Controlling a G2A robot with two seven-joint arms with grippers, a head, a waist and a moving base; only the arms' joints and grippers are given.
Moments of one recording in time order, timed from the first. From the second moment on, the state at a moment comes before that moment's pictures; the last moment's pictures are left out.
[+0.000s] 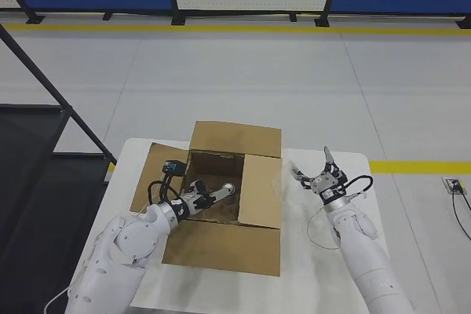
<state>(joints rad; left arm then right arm) 0.93 -1.19 -1.23 -1.50 0.44 -0.20 -0.62 -0.69 -1.43 1.43 -0.69 0.99 -0.10 0.75</state>
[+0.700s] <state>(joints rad) 0.95 -1.18 -1.23 -1.52 0.44 -0.22 -0.62 -0.90 -1.40 1.48 -1.00 0.70 -0.38 0.52</state>
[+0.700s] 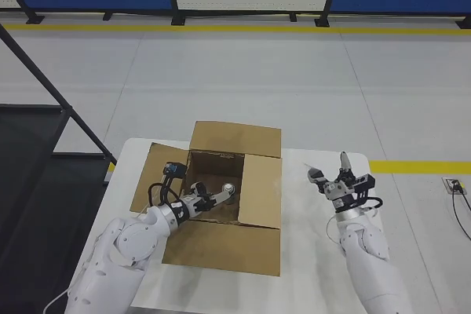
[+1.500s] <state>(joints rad) 1.00 -1.17 -1.23 -1.56 0.46 -0.23 -0.63 -1.09 -1.38 1.50 -1.14 0.53 -0.39 0.38</state>
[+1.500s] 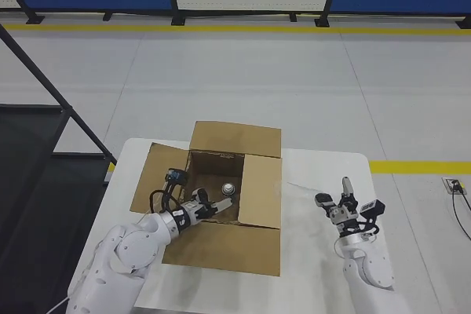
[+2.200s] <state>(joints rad) 1.03 -1.17 -1.22 -1.60 0.46 -0.24 -0.63 -1.16 -1.37 1.56 -1.21 0.62 -0.46 0.48</state>
